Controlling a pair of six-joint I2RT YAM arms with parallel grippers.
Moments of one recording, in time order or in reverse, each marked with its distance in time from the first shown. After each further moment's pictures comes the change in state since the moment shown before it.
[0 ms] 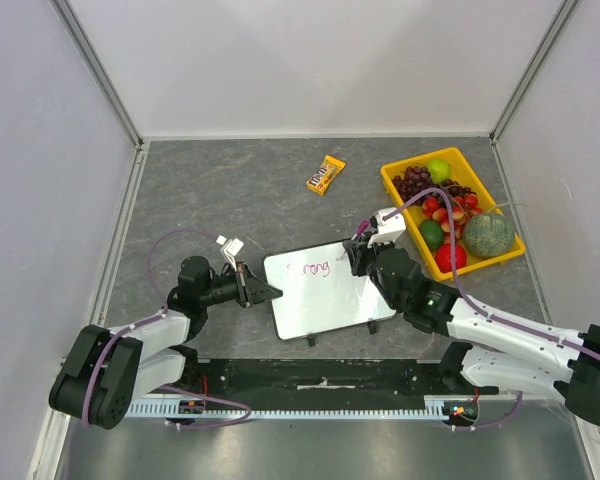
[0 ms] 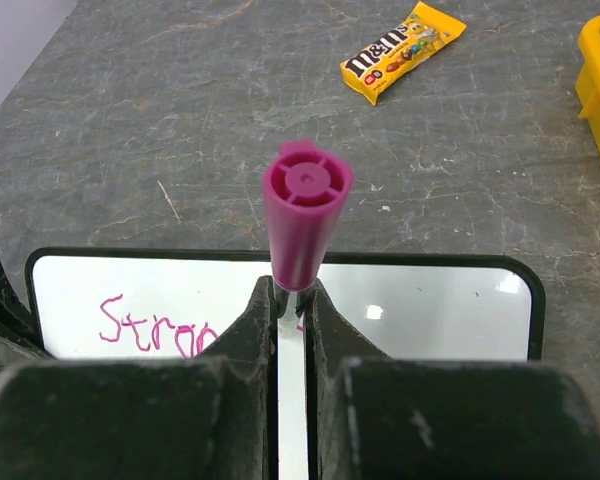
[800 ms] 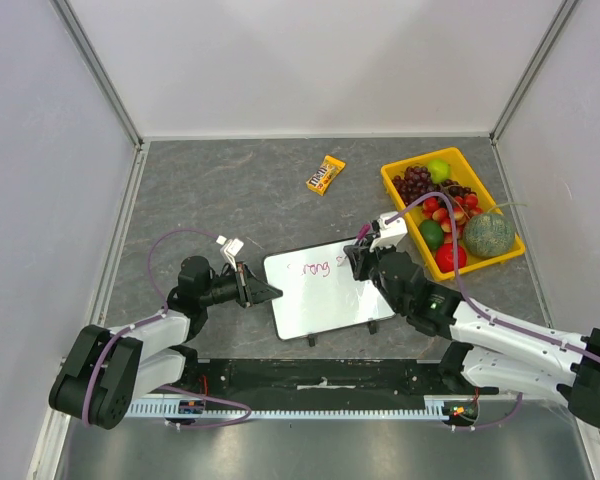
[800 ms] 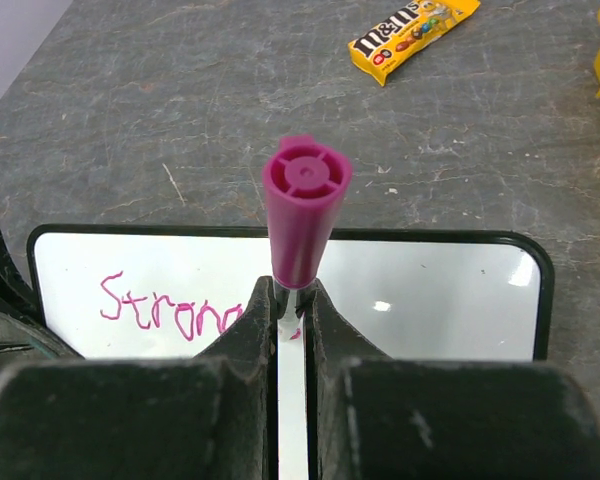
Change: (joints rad) left arm 0.000 0.000 0.000 0.000 0.000 0.000; right arm 0.000 -0.044 -0.041 -0.022 -0.026 0.021
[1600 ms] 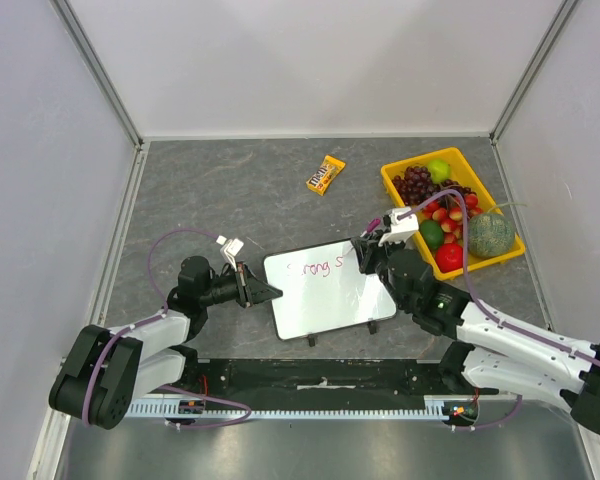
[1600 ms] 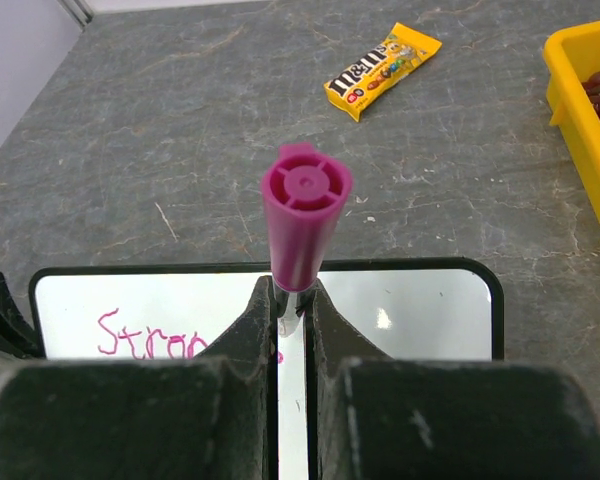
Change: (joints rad) left arm 0.000 0.000 0.000 0.000 0.000 0.000; right arm -0.025 -0.049 0.017 0.001 0.030 -0.005
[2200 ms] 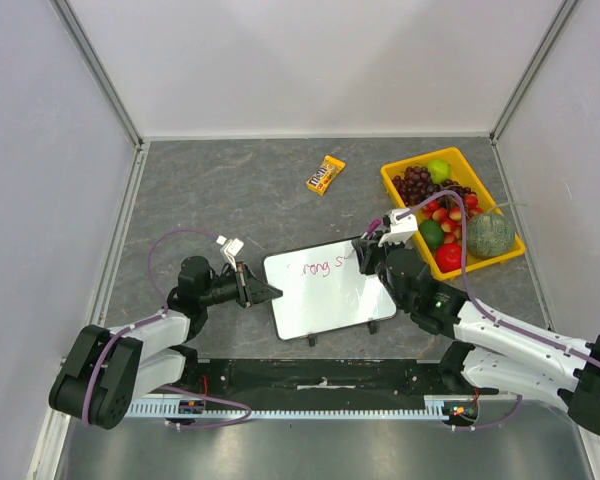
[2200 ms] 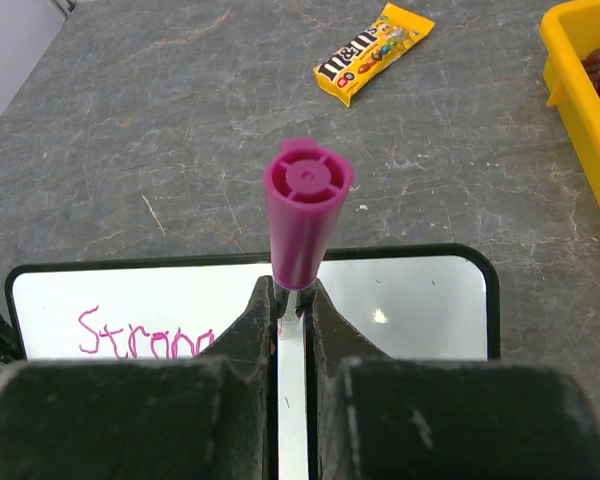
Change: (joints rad) left arm 0.000 0.000 0.000 -0.002 0.000 0.000; right arm -0.026 0.032 -0.015 0.008 -0.009 0.017
